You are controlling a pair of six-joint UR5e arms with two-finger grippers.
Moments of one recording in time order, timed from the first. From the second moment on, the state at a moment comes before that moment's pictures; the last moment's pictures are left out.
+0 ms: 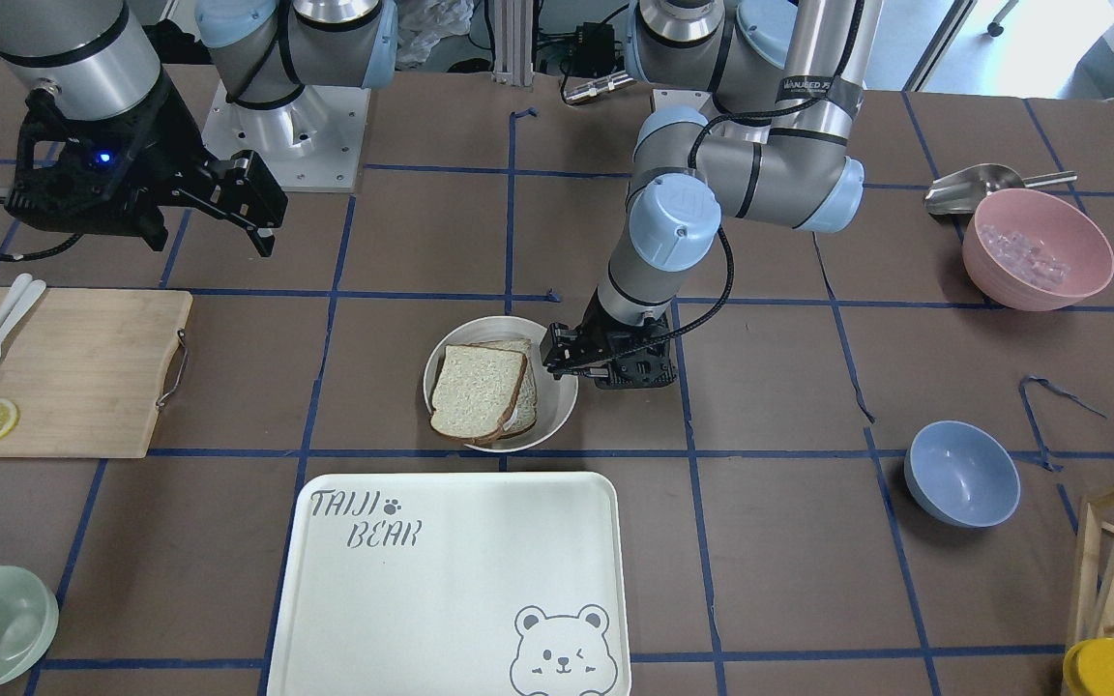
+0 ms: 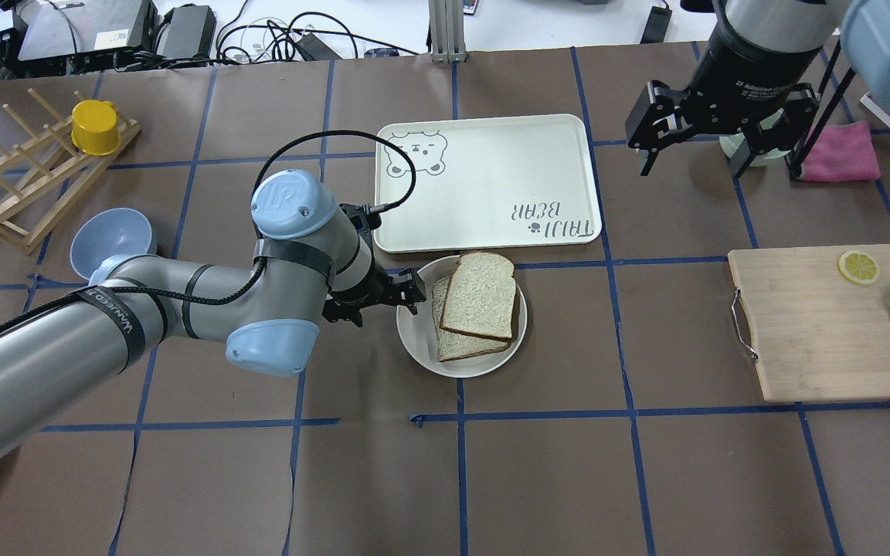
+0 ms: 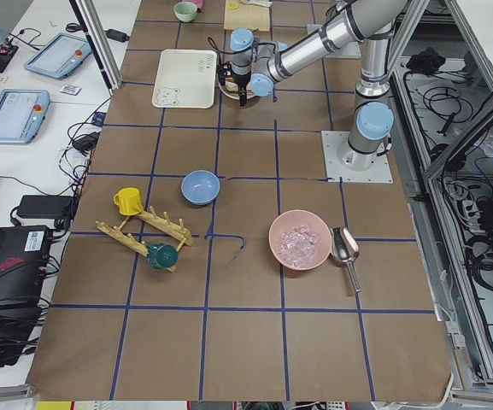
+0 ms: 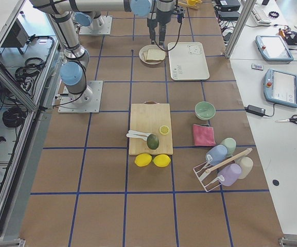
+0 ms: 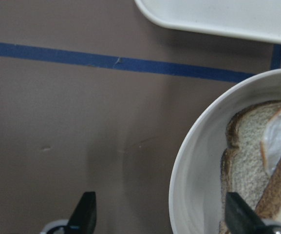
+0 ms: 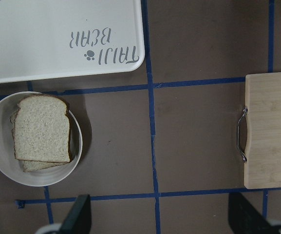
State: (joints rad) left arm -1.77 -1.86 -2.07 -0.78 1.41 -0.36; right arm 1.55 -1.56 1.54 -1.52 -1.55 0.04
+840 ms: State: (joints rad) left arm -1.79 -1.89 -2.06 -0.77 1.39 -0.40; right arm 1.55 -1.56 1.55 -1.53 -1.56 0.04
